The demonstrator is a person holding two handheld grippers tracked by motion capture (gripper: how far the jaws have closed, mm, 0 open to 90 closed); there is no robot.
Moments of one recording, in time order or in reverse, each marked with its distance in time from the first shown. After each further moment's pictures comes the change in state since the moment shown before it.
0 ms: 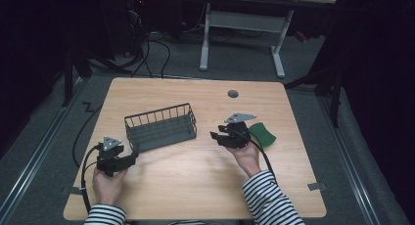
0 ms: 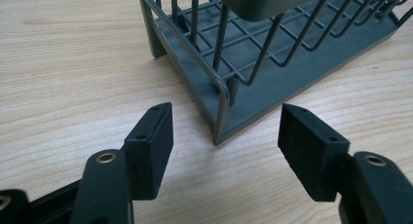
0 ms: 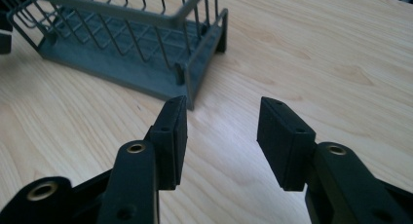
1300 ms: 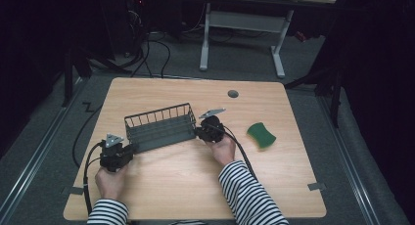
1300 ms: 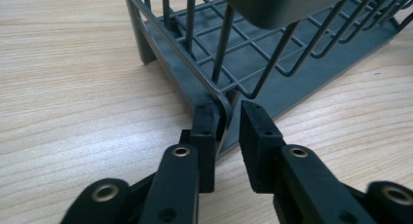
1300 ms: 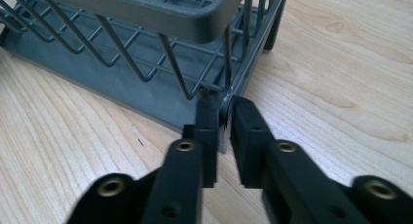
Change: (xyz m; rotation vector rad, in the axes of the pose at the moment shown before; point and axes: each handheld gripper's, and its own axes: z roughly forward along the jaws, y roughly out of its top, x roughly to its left) left arm 0.004 0.002 0.015 -0.004 -0.040 -0.003; right arm 0.015 0.017 0.084 0.123 0.046 -0.013
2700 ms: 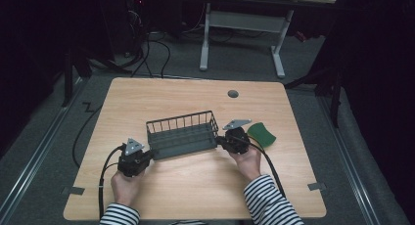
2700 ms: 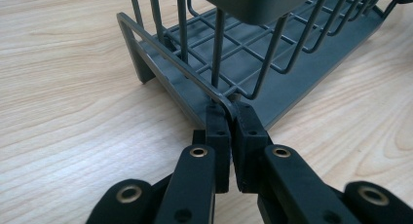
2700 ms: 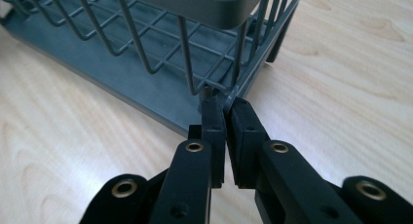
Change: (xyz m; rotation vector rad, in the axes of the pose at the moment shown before) left arm -0.057 -0.002 0.003 -0.015 -0.140 0.143; right arm -0.017 -0.052 -0.070 -0.006 -0.037 -0.033
